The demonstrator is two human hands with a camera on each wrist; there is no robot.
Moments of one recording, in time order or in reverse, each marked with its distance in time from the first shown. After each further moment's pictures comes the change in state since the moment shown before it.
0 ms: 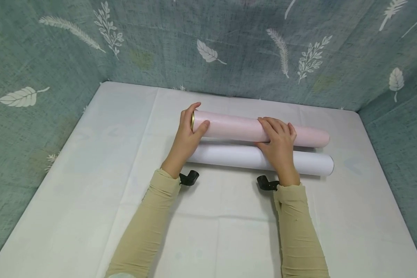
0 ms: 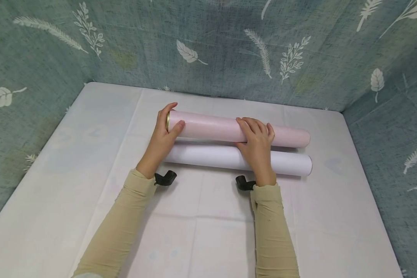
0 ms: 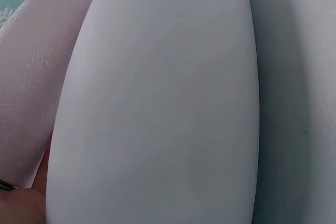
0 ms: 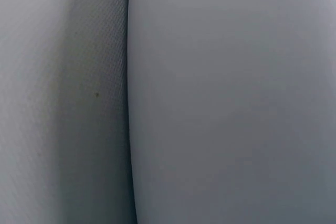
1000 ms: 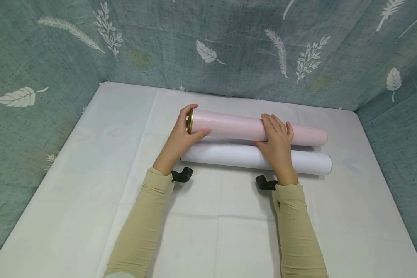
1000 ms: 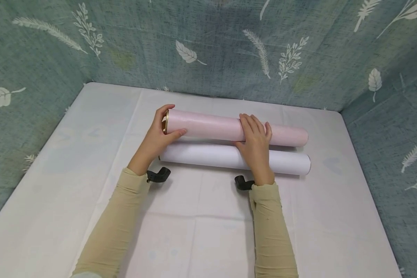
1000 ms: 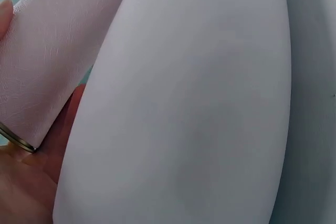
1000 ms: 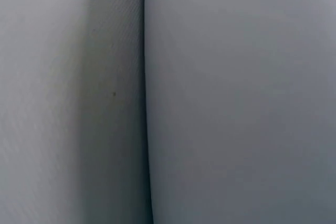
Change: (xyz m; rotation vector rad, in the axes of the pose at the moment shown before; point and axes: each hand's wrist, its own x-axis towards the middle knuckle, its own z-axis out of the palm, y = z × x) left_hand -0.005 0.018 -0.022 -0.137 -0.157 -0.146; right_hand 0.001 -0.002 0.000 -0.013 -0.056 0.064
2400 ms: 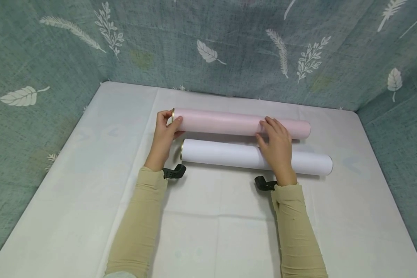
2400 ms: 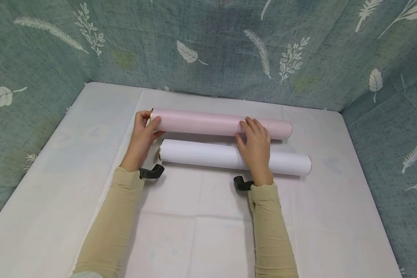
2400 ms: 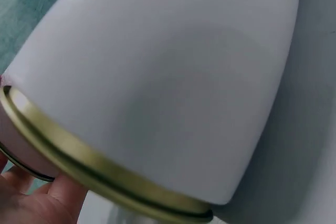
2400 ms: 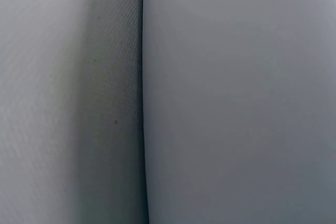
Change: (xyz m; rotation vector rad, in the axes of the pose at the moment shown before) left_hand 0.004 -0.036 -0.025 -0.446 0.278 -0.111; right_hand -0.001 -0.004 0.000 -0.037 -0.083 0.140
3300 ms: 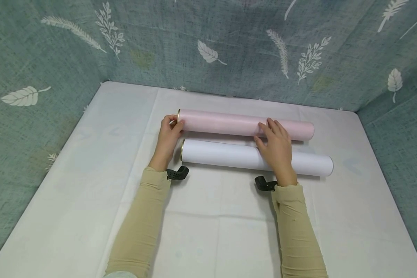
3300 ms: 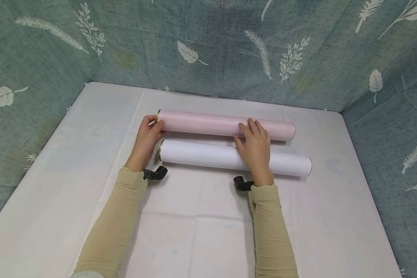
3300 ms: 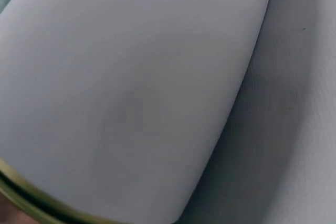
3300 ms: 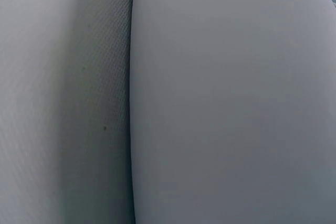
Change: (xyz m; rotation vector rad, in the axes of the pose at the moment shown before) left_hand 0.013 -0.027 -0.001 0.082 0.063 -0.061; right_hand 0.000 -0.002 -0.002 -0.057 -0.133 0.046
